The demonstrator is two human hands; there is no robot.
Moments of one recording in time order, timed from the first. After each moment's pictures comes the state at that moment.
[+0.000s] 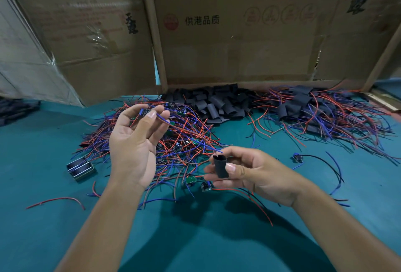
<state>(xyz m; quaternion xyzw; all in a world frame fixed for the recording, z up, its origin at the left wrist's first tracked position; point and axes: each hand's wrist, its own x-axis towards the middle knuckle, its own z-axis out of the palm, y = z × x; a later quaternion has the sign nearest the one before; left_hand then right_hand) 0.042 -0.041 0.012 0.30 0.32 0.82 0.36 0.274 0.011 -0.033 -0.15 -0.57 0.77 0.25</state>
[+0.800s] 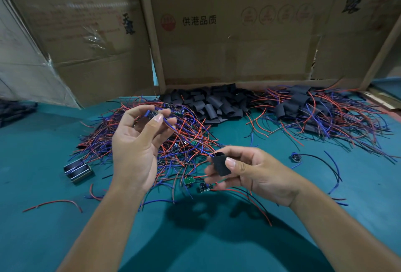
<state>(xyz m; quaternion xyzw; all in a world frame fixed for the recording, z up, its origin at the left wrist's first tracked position) 0.049 -0.040 0.008 0.36 0.32 0.80 0.35 0.272 0.008 -0.026 -0.15 -0.58 0.76 0.26</state>
